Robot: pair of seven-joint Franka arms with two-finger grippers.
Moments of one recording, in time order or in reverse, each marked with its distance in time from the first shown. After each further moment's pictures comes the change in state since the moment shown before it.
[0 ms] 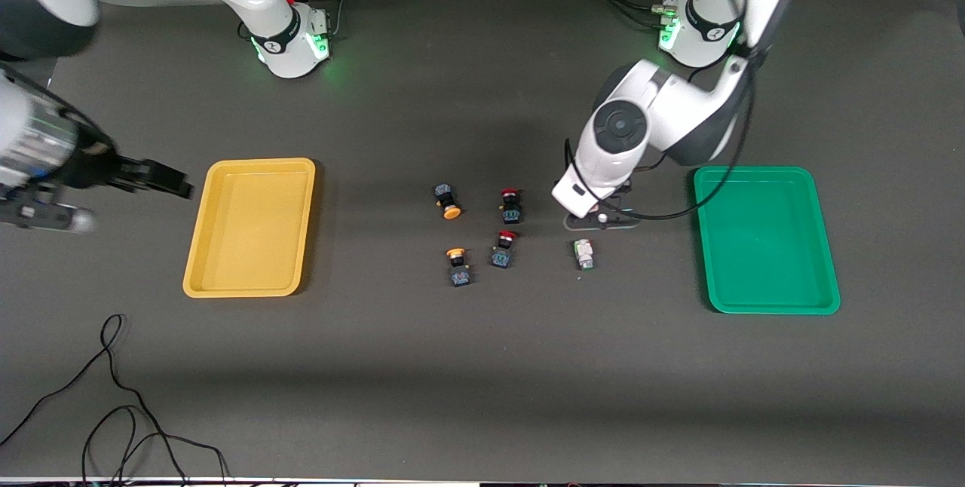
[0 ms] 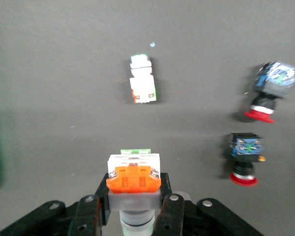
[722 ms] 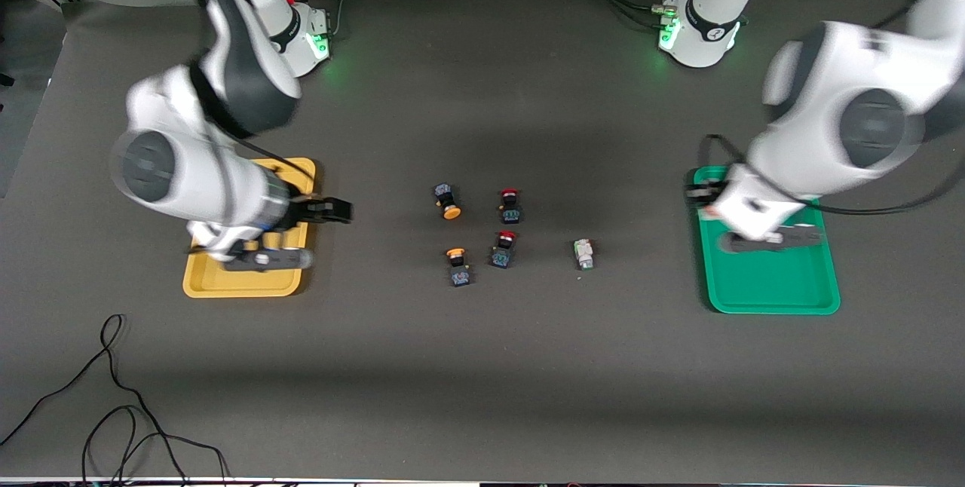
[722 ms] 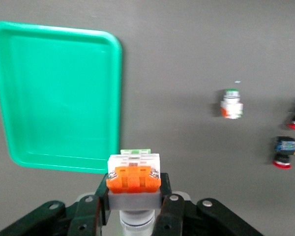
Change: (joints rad) left arm 0.383 -0.092 0.009 0.201 -0.021 -0.366 0.393; right arm 0.258 0.251 0.001 -0.012 0.117 0.189 0.019
